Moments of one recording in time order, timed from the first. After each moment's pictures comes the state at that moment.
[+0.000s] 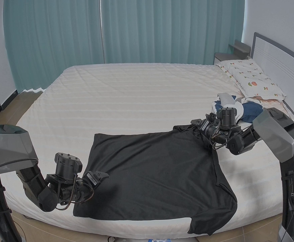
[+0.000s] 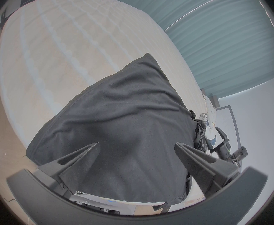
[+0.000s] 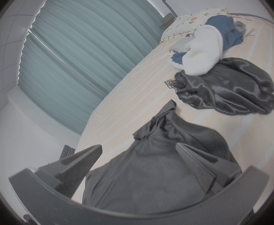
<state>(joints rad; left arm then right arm) -0.34 2.08 -0.42 -0.91 -0.06 -1.08 0.23 2.48 -1.42 -0.67 0.07 0.78</state>
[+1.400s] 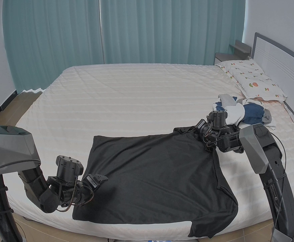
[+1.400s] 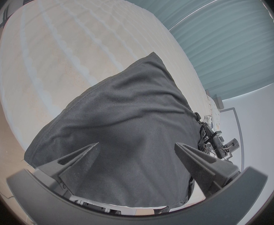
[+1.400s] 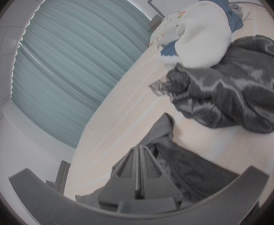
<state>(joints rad) -0.34 2.11 -0.41 -0.92 -0.04 -1.10 0.19 2.83 -2.00 -0.47 0.01 0.87</state>
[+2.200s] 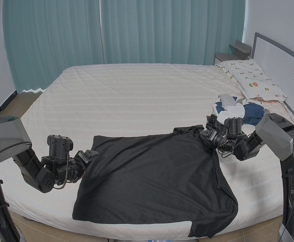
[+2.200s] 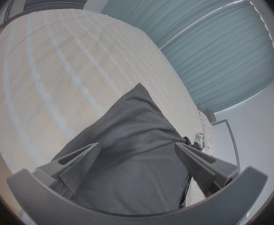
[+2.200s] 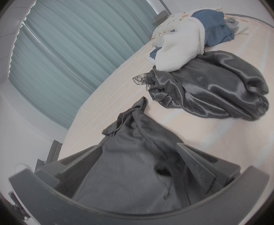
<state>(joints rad) -0.21 2.10 -0.61 -0.86 -0.04 -1.01 0.15 2.53 -1.36 -0.70 0.09 0.70</state>
